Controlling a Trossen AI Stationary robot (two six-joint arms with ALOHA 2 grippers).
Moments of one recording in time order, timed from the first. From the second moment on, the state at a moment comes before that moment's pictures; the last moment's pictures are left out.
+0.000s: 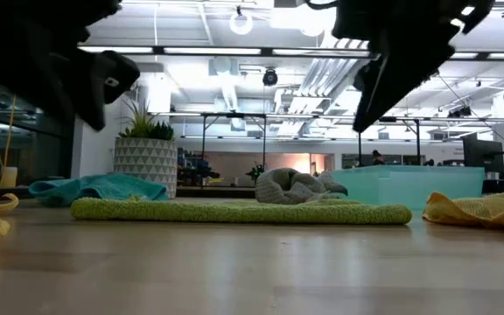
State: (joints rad) left arm -0.36 1.33 0.69 -0.32 -0.14 -0.09; right arm 0.30 1.53 1.01 -0.52 0.10 0.32
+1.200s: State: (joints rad) left arm -0.35 1.63 0.72 -0.34 -0.23 -0.11; right arm 0.36 1.63 1.01 -0.59 0.06 0.17
